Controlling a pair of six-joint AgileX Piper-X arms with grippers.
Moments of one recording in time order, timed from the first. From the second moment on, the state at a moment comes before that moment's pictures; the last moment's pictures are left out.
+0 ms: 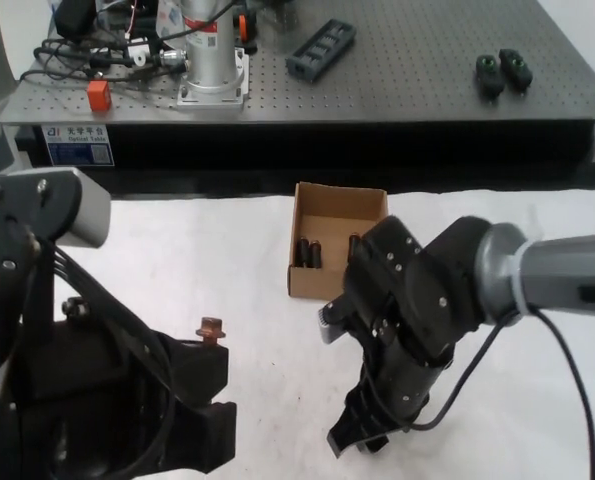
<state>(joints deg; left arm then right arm) -51.7 40.3 -42.4 40.0 -5.3 -29.2 28.1 101.6 -55.9 38.1 3.2 0.0</state>
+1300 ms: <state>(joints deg) -51.7 49.8 -42.2 0.9 20.0 -29.4 28.1 37.2 -42.0 39.7 -36.0 18.2</state>
